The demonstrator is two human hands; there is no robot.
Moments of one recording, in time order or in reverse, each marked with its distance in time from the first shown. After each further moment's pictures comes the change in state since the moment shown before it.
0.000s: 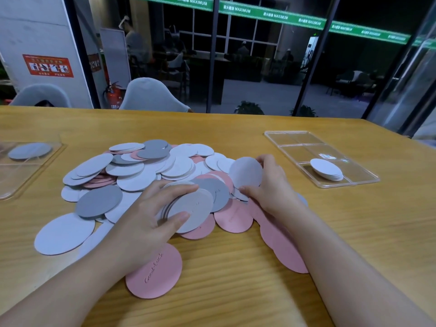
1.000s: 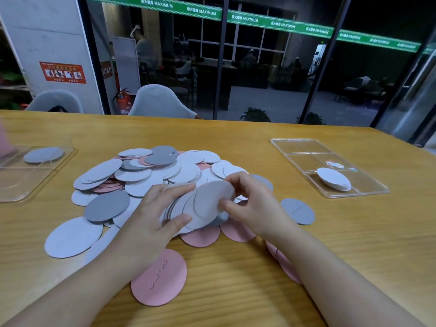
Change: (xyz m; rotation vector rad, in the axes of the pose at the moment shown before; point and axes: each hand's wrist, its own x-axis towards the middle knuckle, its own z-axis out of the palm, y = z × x) left_hand 0.002 -0.002 0.000 0.013 0.090 -0.024; right_hand -0.029 -0.037 0.010 0.414 -0.183 -0.299
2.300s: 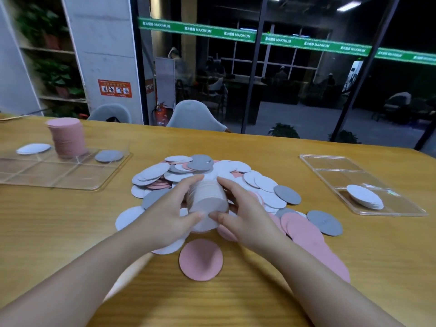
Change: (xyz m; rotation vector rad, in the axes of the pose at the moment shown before) left_hand -0.010 0.003 -0.043 -0.062 -0.113 -0.174; right_hand -0.003 -0.035 0.055 0.035 -0.138 -0.010
